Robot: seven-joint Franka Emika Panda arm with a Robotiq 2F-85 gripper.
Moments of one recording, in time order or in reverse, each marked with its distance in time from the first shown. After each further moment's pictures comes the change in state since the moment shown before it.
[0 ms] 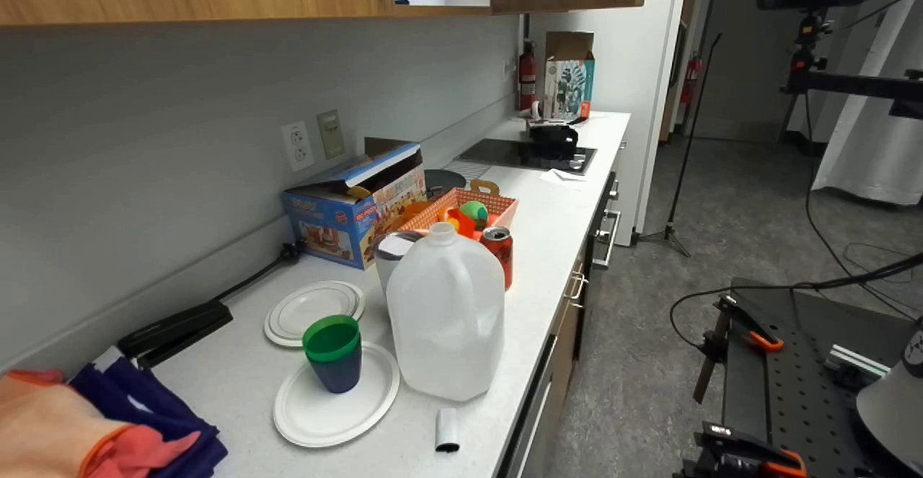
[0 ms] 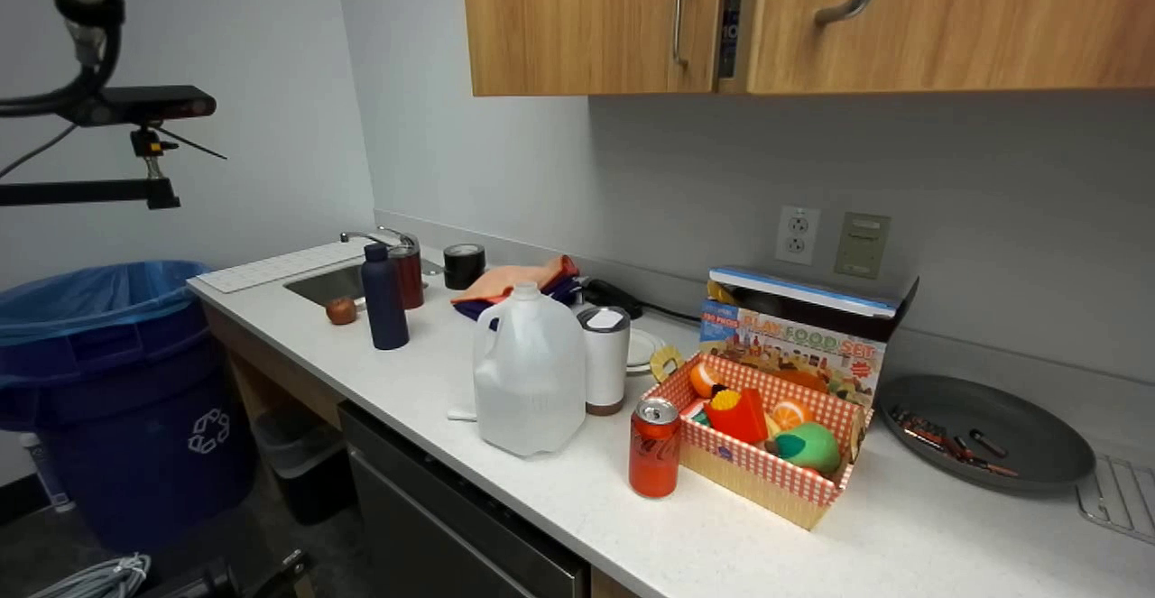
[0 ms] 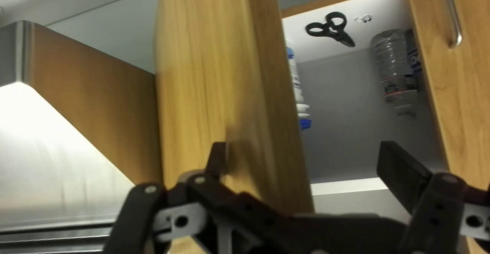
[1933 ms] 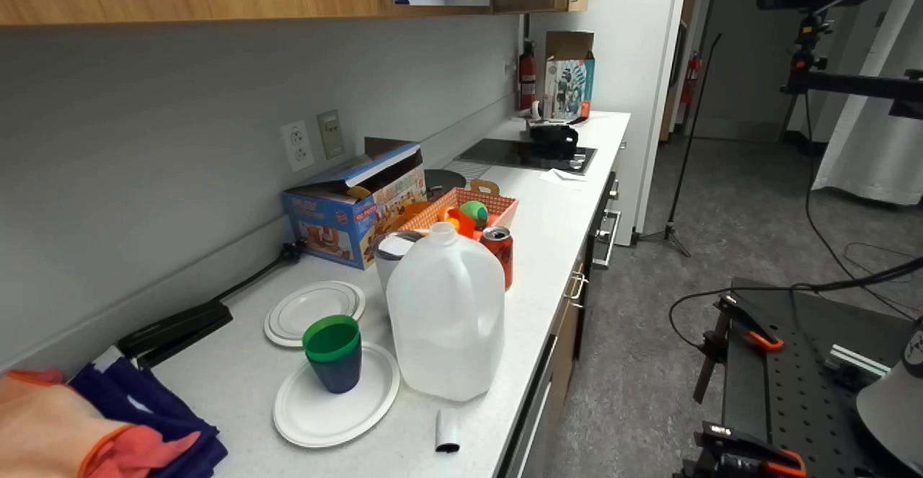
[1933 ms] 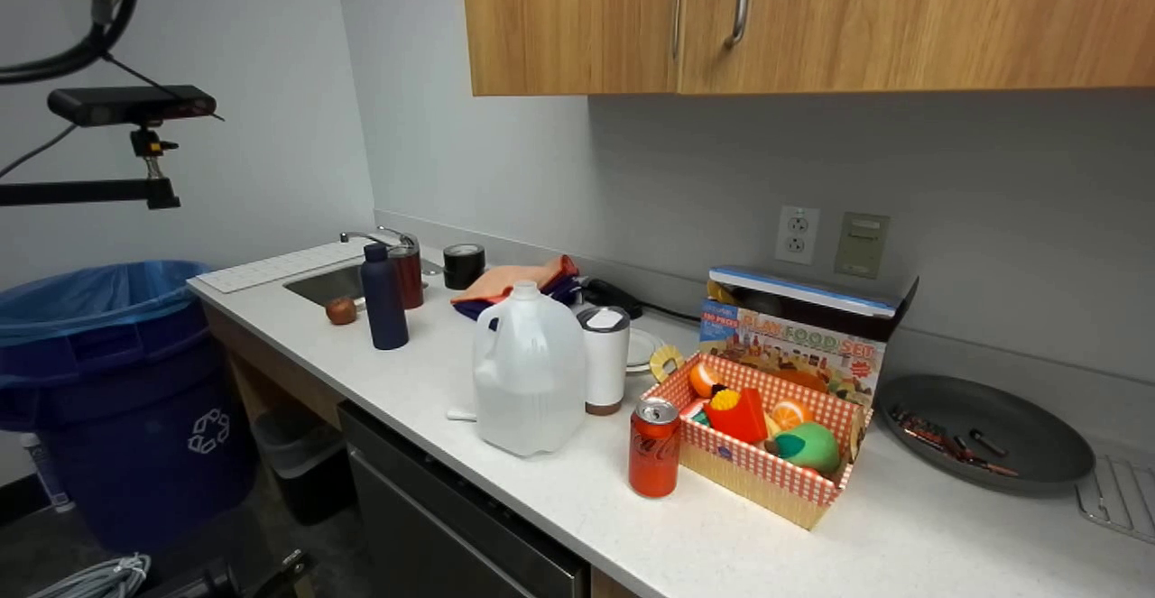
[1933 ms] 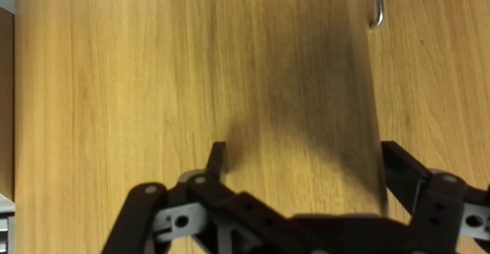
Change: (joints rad) arm 0.209 0.165 -0.056 0.157 0.183 0.038 -0.239
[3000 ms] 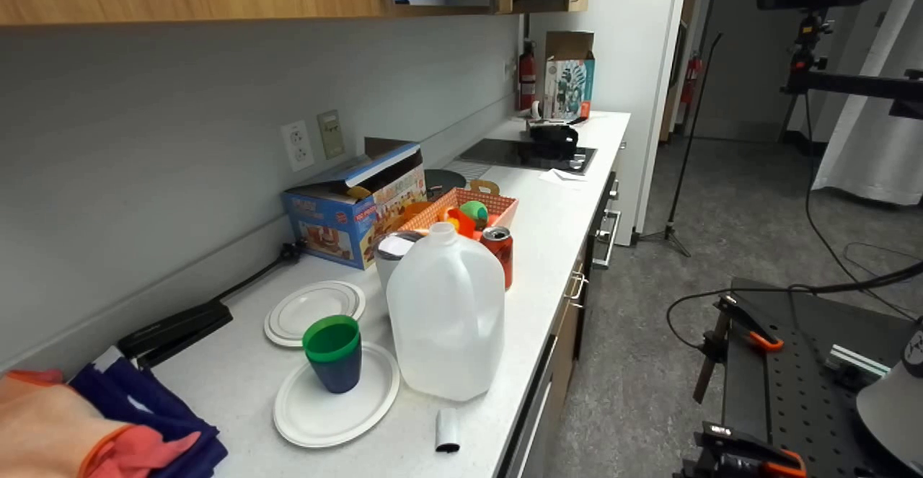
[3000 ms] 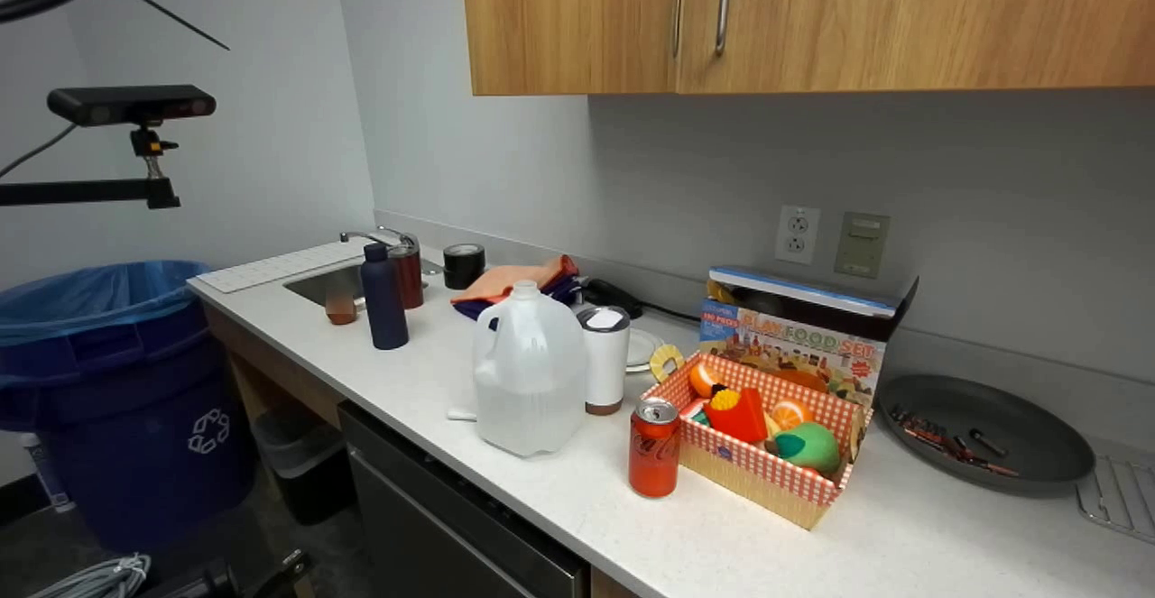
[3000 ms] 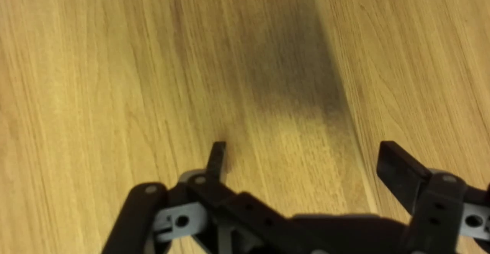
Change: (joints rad) arm 0.049 0.173 -0.039 0.216 0.284 -0.146 -0.101
